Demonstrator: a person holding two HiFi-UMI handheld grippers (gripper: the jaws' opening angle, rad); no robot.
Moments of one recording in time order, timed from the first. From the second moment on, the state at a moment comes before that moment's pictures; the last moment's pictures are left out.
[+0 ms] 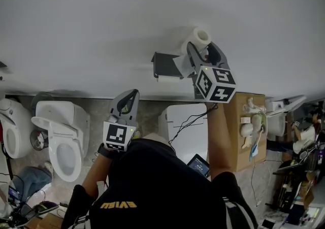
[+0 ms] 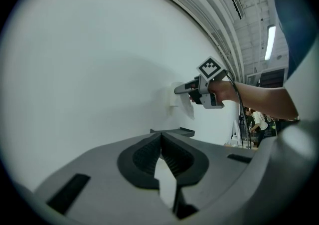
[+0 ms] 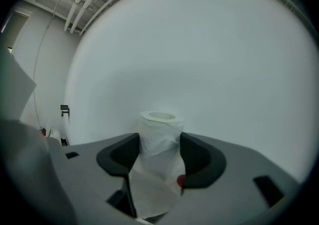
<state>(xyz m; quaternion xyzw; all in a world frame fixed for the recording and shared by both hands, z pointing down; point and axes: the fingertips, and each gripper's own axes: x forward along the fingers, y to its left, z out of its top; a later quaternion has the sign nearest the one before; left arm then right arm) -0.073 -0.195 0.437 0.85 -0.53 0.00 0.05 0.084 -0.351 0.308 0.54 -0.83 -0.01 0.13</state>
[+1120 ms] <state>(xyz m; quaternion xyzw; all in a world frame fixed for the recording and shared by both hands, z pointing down) -0.035 -0.205 0.435 0.86 -0.50 0.00 0.06 0.114 -0.356 0.178 0.51 -0.85 -0.05 0.12</state>
